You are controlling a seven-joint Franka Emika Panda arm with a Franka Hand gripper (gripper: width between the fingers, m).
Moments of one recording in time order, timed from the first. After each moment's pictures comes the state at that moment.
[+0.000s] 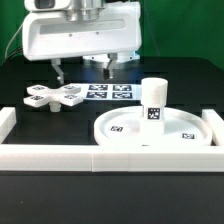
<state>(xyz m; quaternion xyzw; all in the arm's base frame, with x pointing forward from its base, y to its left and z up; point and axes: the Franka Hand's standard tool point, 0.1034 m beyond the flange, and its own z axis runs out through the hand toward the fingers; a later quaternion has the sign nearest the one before) 0.489 -0.088 0.074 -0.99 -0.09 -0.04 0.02</state>
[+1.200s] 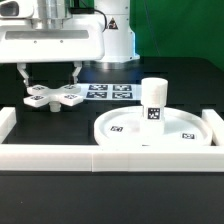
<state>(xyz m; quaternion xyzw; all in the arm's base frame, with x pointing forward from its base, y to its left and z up) 0.471 -0.142 0.060 -1.00 -0.09 -0.03 0.00</state>
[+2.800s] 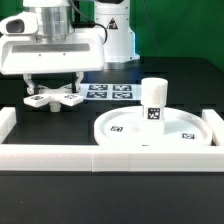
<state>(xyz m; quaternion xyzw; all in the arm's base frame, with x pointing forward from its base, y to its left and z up) 0.434 -0.141 0.030 -1.00 -0.07 0.00 0.00</state>
